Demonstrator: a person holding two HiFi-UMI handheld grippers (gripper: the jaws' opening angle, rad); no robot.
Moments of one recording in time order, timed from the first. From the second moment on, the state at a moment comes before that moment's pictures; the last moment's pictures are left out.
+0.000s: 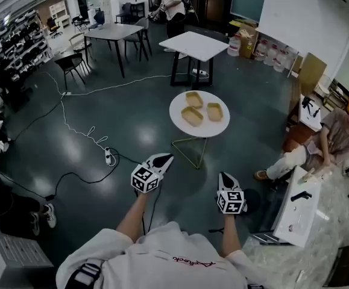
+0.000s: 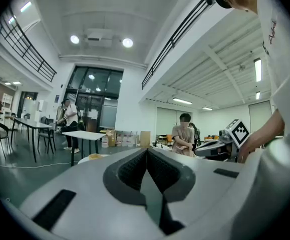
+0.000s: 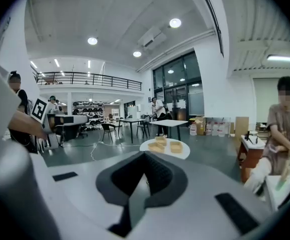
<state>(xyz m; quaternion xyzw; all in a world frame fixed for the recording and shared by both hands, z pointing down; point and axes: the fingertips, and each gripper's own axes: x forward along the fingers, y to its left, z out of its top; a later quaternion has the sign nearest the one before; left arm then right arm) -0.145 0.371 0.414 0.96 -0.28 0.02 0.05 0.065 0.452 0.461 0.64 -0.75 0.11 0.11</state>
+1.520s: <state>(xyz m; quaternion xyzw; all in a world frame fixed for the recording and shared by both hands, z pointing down) -0.085 0.345 0.427 0.96 -0.29 0.02 0.05 0.114 0.423 0.479 0.62 -0.77 0.11 0.11</state>
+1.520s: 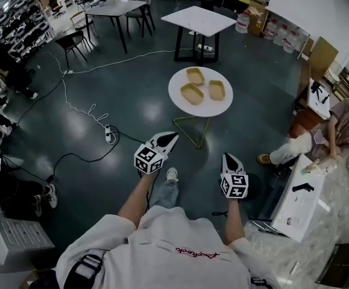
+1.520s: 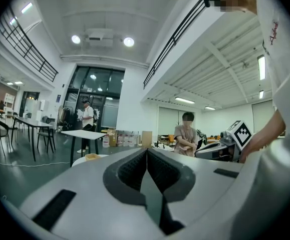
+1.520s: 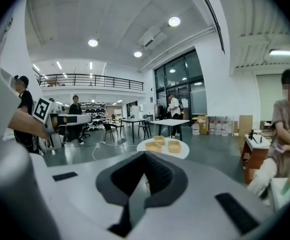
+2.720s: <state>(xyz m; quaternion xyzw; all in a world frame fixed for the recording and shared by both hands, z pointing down) -0.059 0.079 0.436 0.96 -0.27 -0.01 0.07 0.124 0.162 0.481 0.63 -0.76 0.11 0.14</state>
